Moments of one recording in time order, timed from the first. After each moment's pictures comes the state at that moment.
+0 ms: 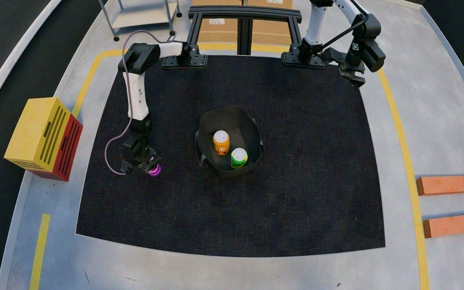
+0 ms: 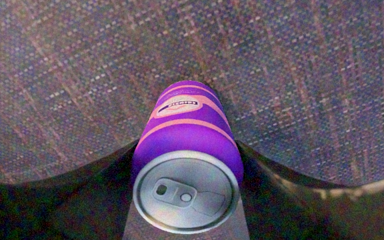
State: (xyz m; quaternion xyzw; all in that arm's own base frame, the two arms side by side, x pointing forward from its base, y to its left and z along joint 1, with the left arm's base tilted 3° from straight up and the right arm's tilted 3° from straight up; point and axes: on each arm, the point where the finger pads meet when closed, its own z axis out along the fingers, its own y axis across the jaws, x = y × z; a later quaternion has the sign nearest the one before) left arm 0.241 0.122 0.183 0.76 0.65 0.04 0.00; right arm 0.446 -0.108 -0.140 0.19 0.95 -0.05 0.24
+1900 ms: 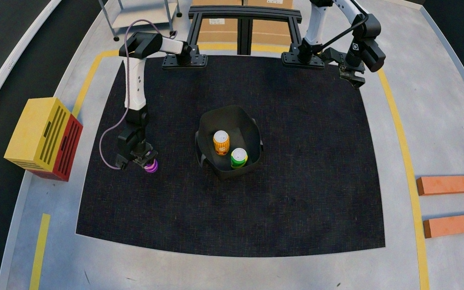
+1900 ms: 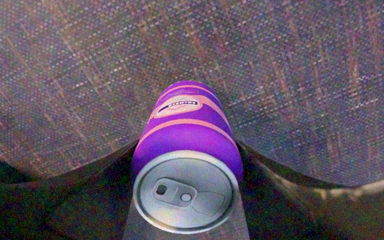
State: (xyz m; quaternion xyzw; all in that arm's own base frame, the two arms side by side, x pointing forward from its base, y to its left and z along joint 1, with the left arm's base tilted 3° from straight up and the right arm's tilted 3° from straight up) left arm 0.241 0.122 0.183 0.76 0.65 0.04 0.00; right arm 0.444 -0.107 -0.090 0.19 0.95 -0.05 0.25
